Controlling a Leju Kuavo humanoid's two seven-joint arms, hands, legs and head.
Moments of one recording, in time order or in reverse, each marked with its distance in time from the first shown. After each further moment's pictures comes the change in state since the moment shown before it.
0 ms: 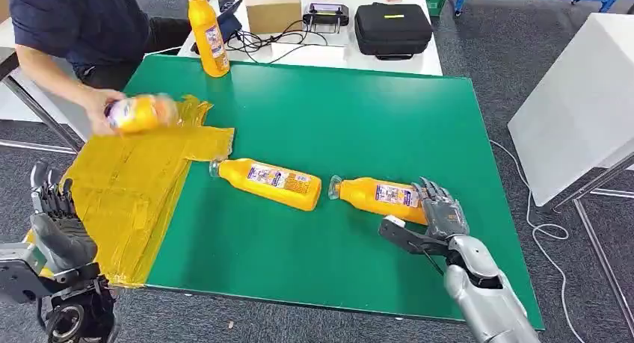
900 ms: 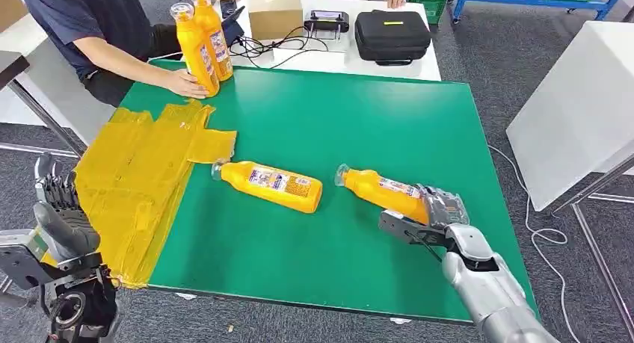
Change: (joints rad) left arm -0.053 0.025 -0.008 0.068 0.063 -0.020 0.014; right arm -0.073 -0.015 0.065 0.155 0.034 0.037 0.079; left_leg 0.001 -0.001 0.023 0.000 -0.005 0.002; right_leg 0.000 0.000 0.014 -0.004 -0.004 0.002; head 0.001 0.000
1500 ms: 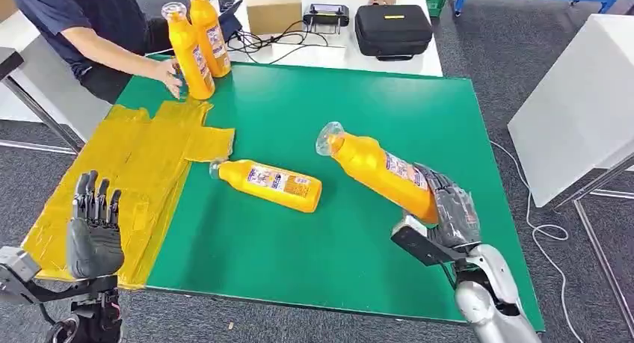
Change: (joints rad) left arm 0.097 0.008 -0.055 -0.033 0.256 -0.287 0.039; right arm 0.293 -0.045 -0.066 -0.705 -0.360 -0.180 -0.222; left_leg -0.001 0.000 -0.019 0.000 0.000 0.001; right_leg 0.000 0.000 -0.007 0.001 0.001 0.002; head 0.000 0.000
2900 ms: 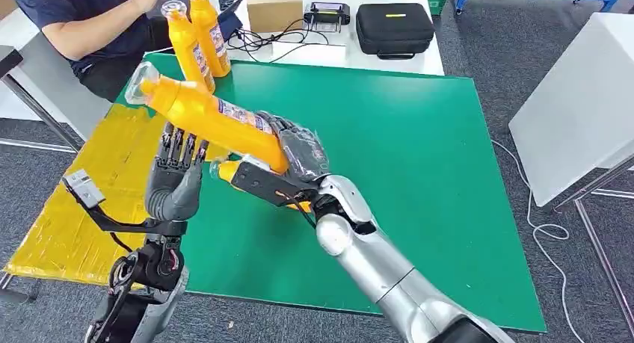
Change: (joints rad) left arm -0.316 -0.063 -0.310 0.092 0.251 -0.033 0.109; right arm -0.526 0.503 0.401 0.533 -0.038 0.019 0.128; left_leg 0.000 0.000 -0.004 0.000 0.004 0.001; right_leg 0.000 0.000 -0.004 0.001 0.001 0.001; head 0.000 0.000
